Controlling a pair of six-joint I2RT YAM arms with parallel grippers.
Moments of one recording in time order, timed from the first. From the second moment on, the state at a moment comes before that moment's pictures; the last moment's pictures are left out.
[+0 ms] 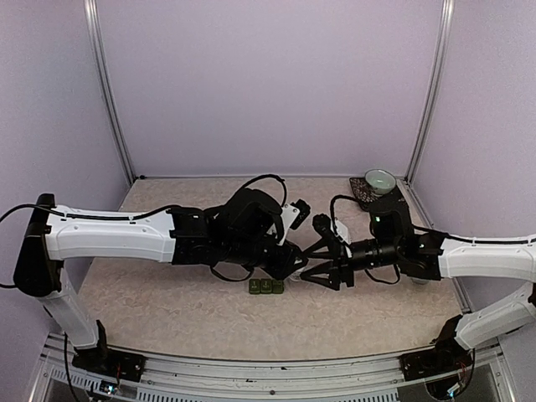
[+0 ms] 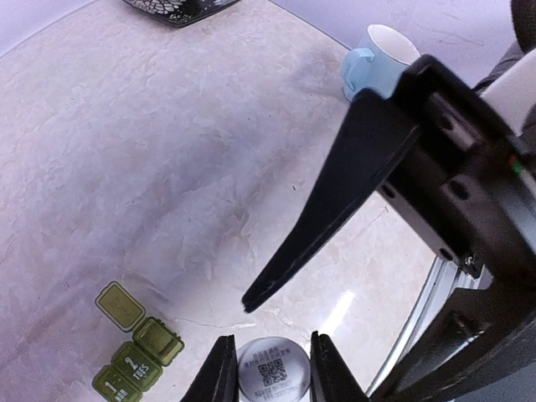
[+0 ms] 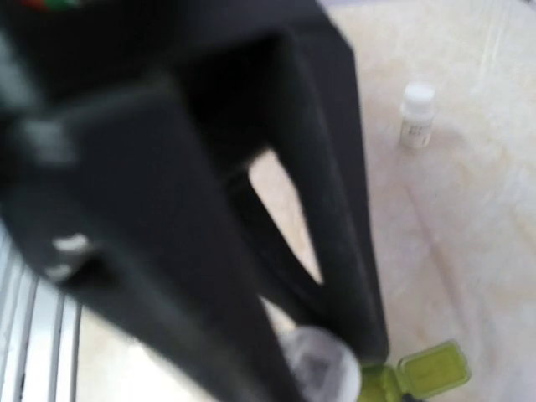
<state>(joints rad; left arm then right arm) -1.18 1.70 1.34 -0.29 -0.06 -0.36 0.82 1.24 0.68 0.13 -0.56 -0.16</state>
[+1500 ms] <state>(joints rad) -1.18 1.39 1.04 0.26 0.21 -0.34 0.82 1.46 0.49 1.45 -0.87 0.61</state>
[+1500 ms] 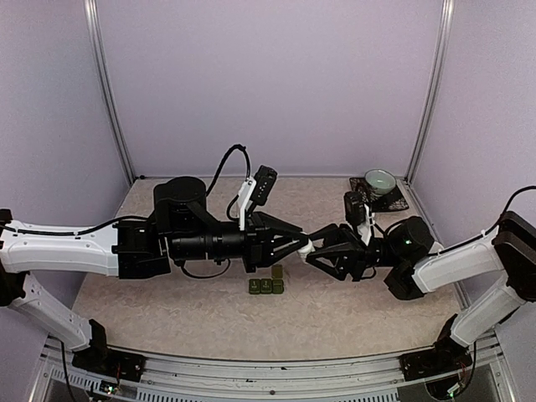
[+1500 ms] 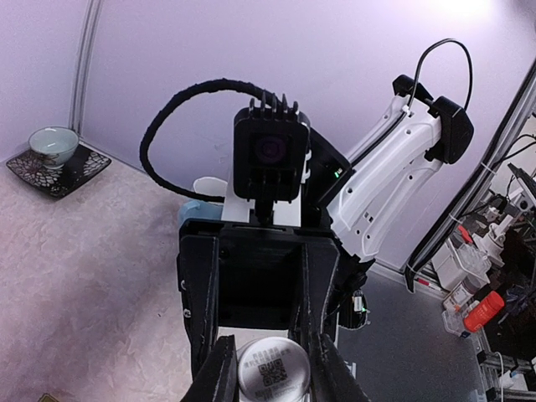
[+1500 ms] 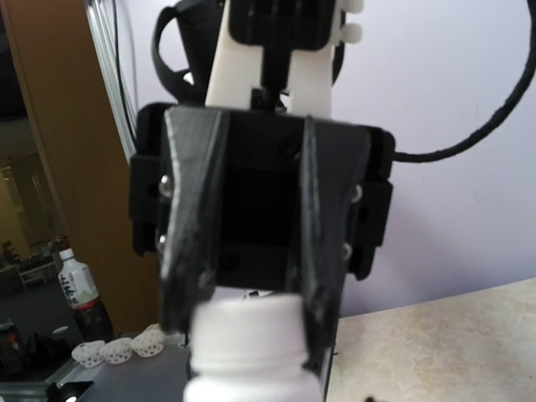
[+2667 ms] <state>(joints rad) -1.19 1.38 1.03 0.21 0.02 -0.46 0.87 1.31 0.54 0.98 -0.67 0.32</state>
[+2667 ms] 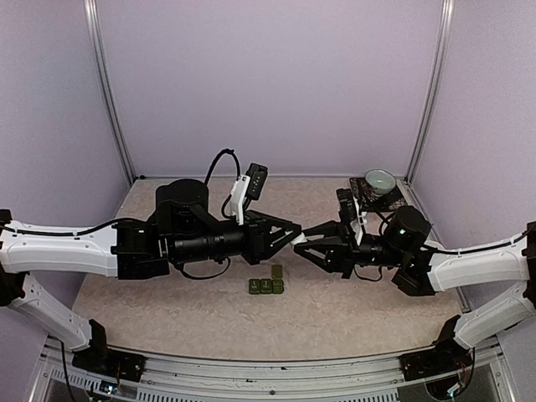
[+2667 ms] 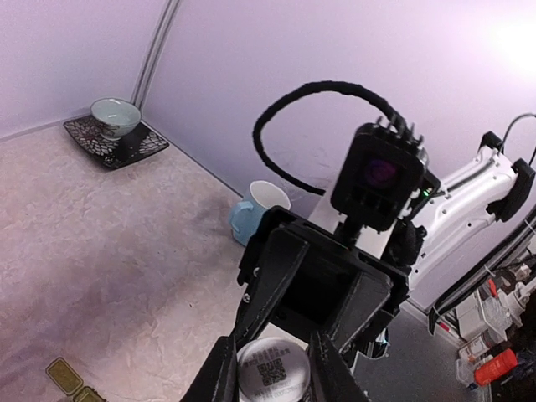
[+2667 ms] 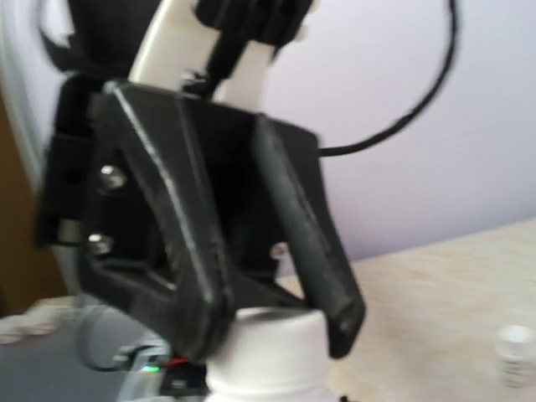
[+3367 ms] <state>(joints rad) -1.15 1.37 1.03 0.24 0.01 -0.51 0.92 1.21 0.55 0.77 -0.48 0.13</state>
